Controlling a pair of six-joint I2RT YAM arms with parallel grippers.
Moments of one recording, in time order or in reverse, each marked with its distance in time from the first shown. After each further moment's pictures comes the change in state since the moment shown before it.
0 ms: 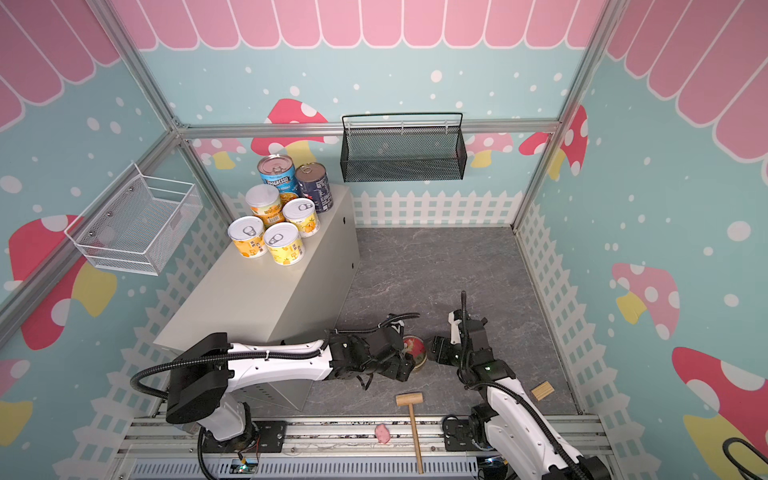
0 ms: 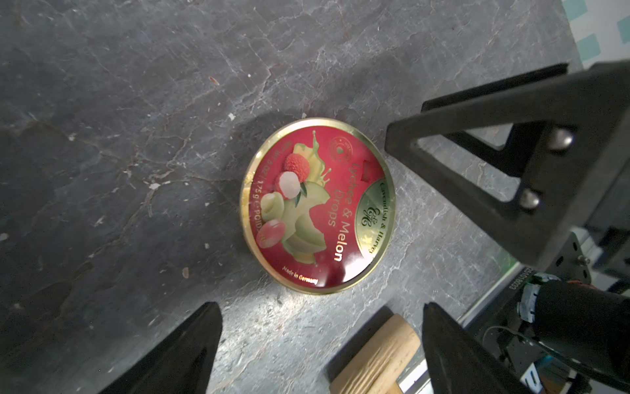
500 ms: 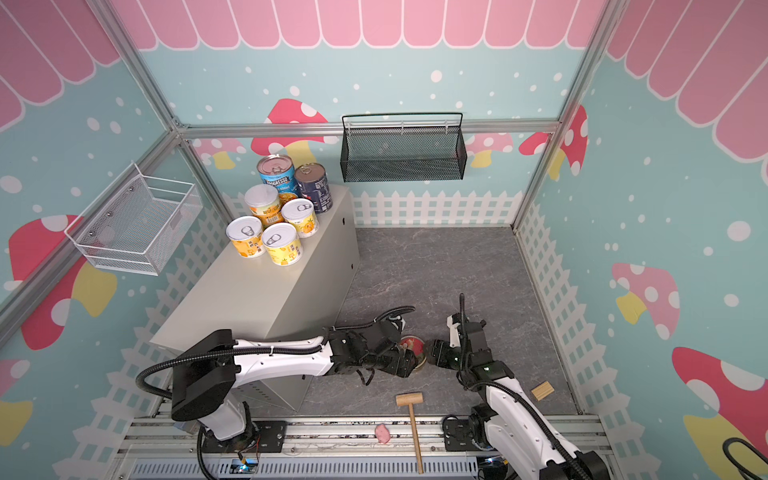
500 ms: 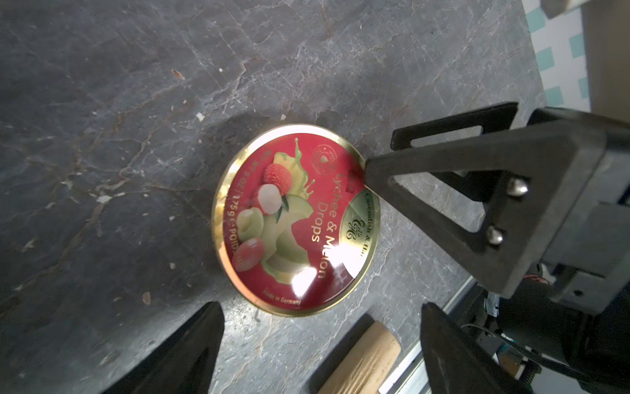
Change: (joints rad) left arm 0.047 0.019 -0.031 0.098 0.121 -0.007; right arm 0.000 0.028 -0.015 0.001 -0.042 0.012
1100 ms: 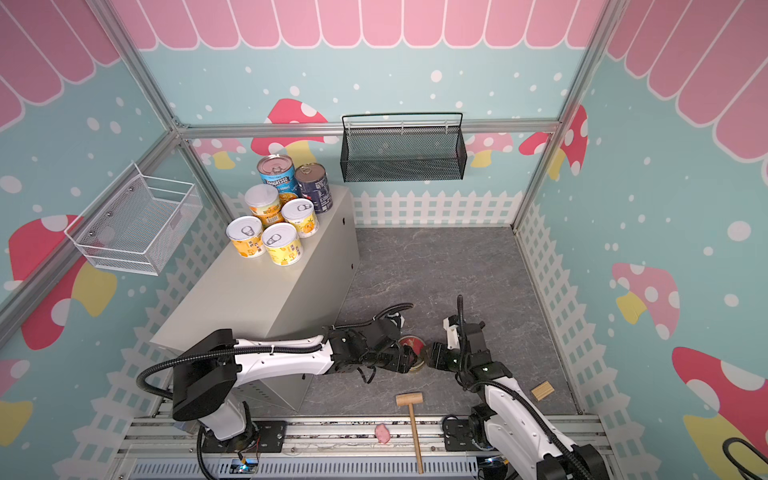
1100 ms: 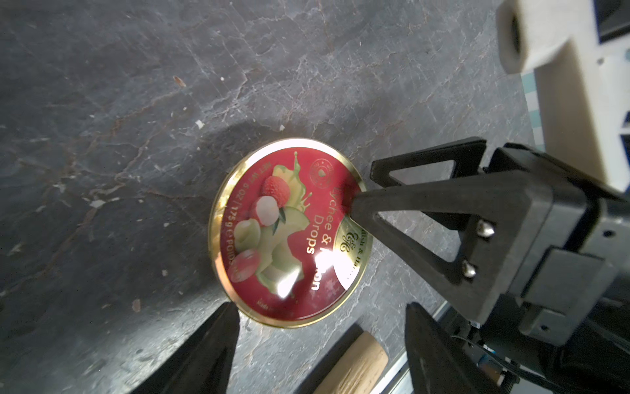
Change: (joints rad) left arm 0.014 0.010 0.002 0.020 0.000 -0.050; right arm 0.000 0.028 -0.026 0.049 -0.079 0.002
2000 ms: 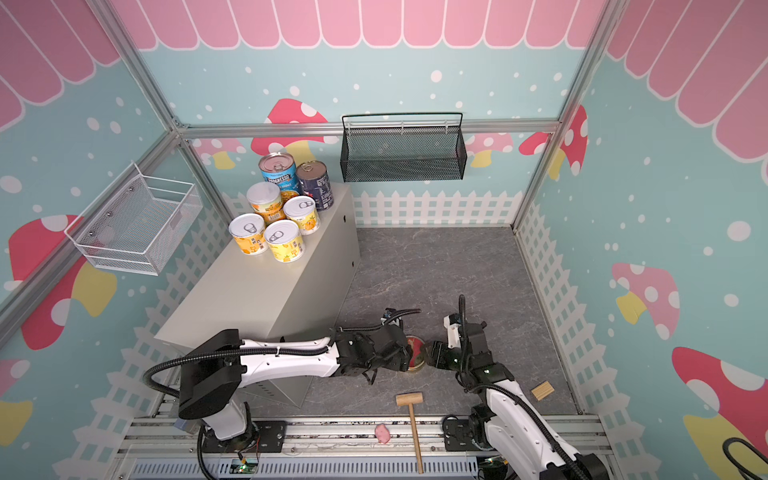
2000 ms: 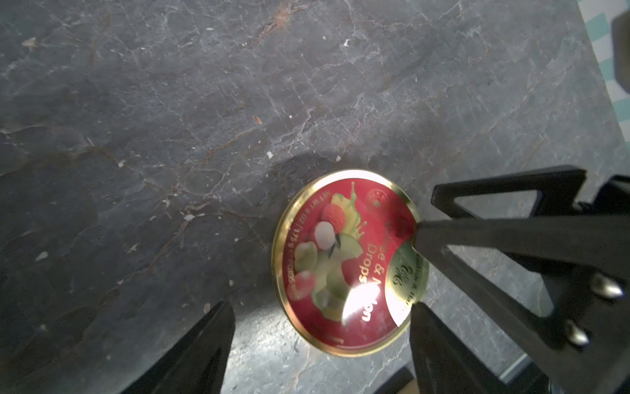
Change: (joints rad) left arm -0.068 0.021 0.058 -0.107 -0.273 0.006; right arm 0.000 -0.049 0.000 0.002 0.003 -0.008
